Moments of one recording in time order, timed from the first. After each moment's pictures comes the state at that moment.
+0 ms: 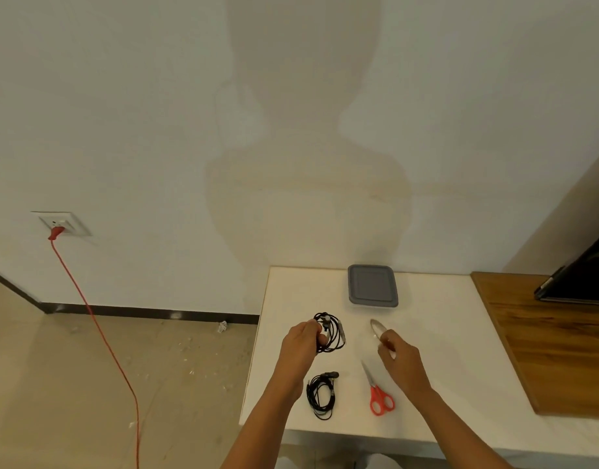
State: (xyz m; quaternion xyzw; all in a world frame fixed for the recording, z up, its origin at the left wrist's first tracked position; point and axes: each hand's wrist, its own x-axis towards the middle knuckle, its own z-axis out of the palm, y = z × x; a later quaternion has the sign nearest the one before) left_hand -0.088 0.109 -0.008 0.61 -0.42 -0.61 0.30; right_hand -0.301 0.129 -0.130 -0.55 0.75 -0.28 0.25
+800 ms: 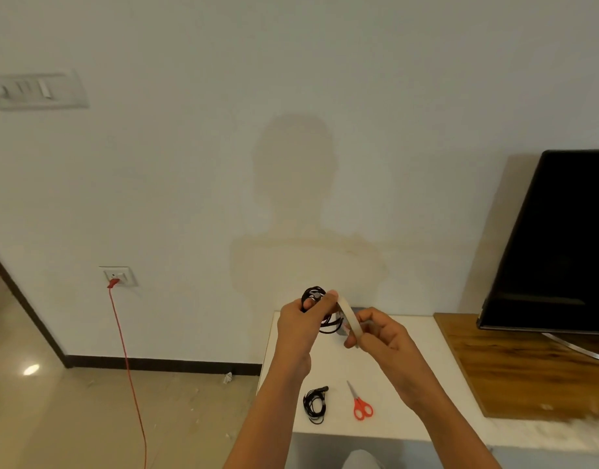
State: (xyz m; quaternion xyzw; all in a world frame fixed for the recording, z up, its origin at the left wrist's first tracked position) left_hand -0.084 0.249 0.185 0.52 -0.45 -0.56 0.47; right_hand -0.218 0.309 0.172 -0.55 0.54 -0.49 0.42
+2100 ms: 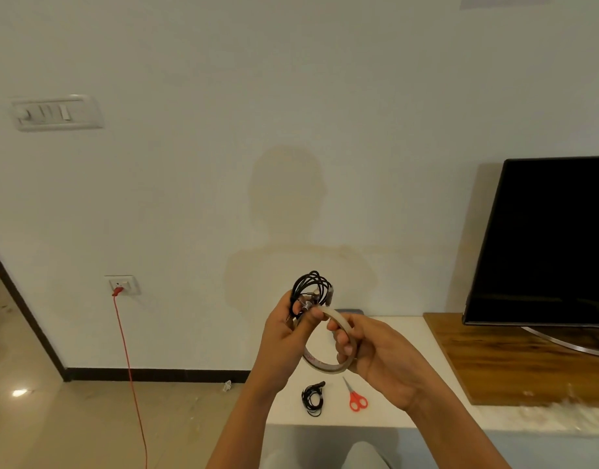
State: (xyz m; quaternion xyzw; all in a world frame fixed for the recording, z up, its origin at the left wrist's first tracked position) left_hand -0.037 0.326 0.192 0.30 -0.64 -0.47 0.53; right_hand -0.186 0.386 0.219 -0.37 0.40 -0.53 0.65
